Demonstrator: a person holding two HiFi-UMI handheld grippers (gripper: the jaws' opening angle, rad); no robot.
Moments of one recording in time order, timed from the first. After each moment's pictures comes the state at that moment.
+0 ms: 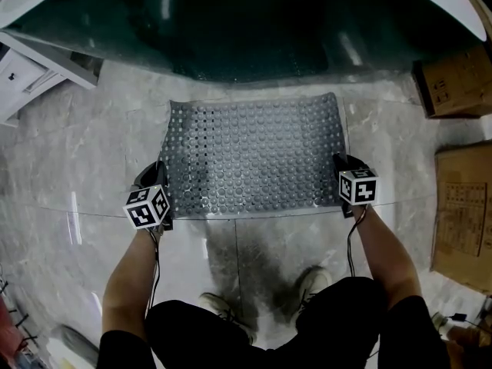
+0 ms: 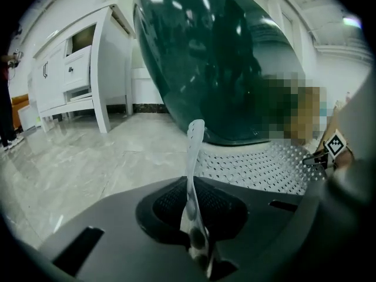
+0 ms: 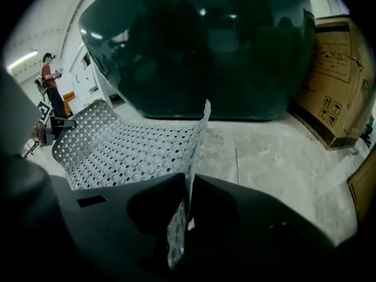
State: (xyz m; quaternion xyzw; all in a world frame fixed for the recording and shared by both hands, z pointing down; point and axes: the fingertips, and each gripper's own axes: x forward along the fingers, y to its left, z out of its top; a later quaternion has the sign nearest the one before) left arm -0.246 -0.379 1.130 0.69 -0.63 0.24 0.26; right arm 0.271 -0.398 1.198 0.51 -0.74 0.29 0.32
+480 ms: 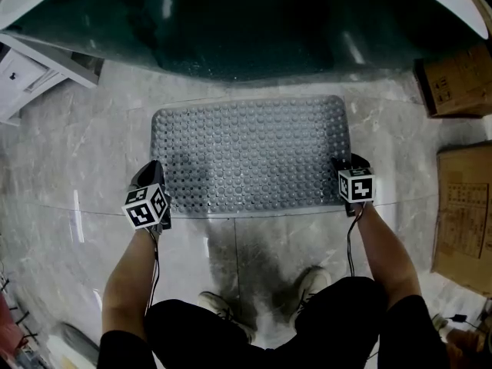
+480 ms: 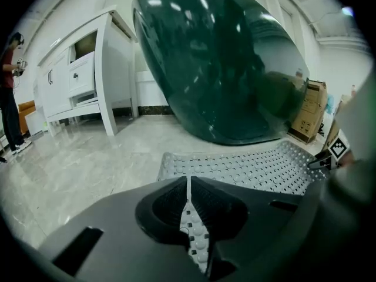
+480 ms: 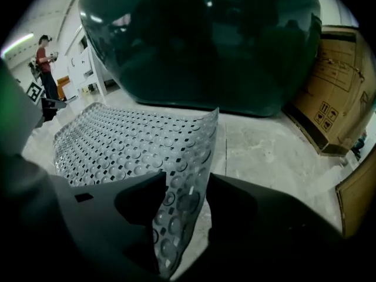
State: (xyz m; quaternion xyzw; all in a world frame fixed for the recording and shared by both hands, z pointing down) left arm -0.257 -0.377 1.126 0.67 -0.65 0.24 0.25; right arm 0.294 -0.396 1.220 0.53 -0.71 0.27 0.38
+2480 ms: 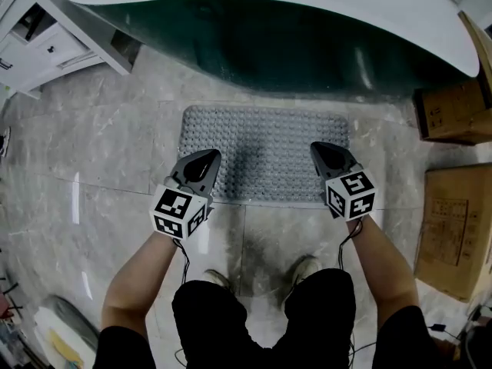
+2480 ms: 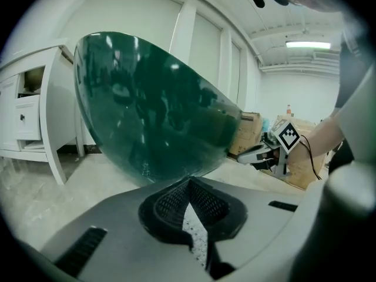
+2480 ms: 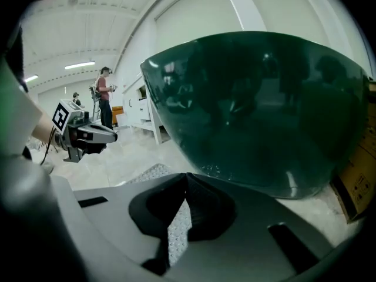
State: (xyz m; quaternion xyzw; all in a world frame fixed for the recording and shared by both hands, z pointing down) left arm -0.114 -0.351 0.915 0.85 -0.48 0.16 0.16; right arm 0.105 -0.396 0.955 0.39 -0.88 0.16 0.22
